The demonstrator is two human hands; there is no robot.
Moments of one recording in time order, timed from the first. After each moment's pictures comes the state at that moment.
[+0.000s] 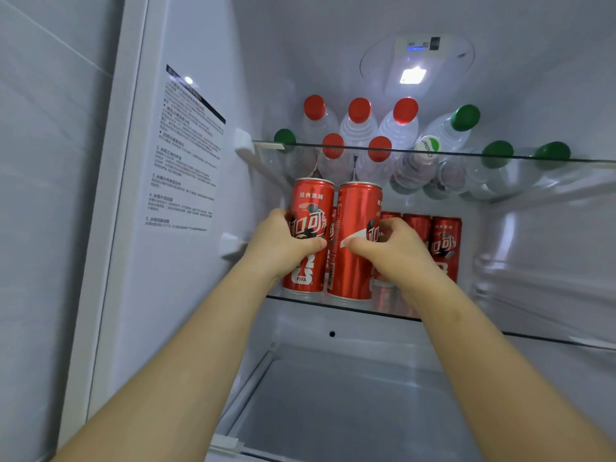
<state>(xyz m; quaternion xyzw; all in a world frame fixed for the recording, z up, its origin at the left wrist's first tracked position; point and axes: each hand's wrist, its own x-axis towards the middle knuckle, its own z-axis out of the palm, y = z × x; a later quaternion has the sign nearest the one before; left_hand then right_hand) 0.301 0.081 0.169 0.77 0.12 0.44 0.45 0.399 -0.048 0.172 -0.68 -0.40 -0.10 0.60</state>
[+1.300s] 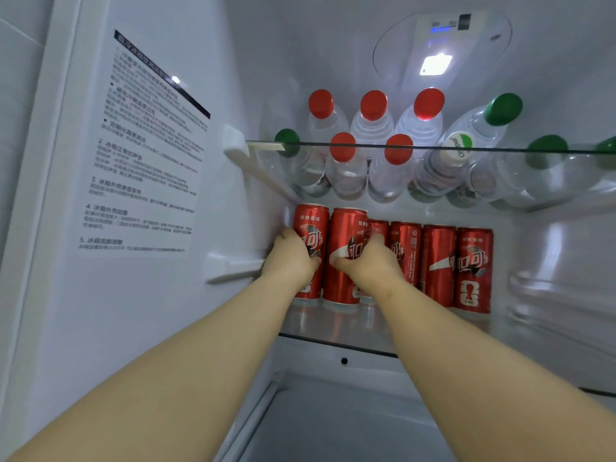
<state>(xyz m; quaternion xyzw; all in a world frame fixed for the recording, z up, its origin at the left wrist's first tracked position) 0.387 0.134 0.176 0.83 0.25 0.43 0.26 0.457 0.032 0.181 -0.80 -0.32 -0.14 0.49</state>
